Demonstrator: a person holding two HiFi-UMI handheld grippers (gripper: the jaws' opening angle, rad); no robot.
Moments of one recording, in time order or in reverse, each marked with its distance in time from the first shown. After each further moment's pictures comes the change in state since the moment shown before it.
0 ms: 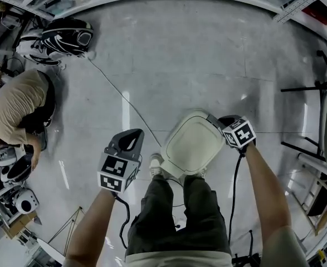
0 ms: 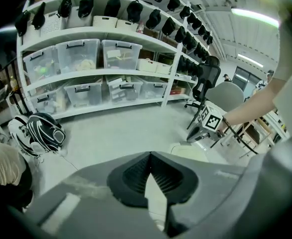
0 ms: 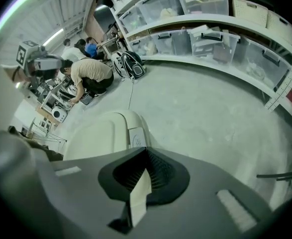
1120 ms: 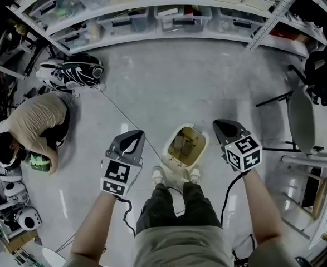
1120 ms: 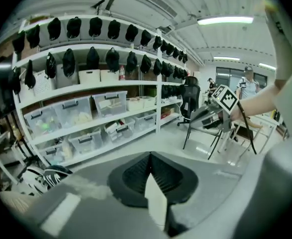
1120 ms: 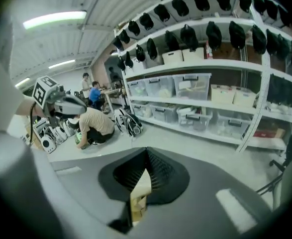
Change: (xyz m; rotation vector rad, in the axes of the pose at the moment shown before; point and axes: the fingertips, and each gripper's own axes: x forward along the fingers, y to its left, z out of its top) left arm -0.214 -0.054 0.167 0.244 -0.243 0.027; right arm -0.349 0.148 0.160 -0.008 -0.558 -0.164
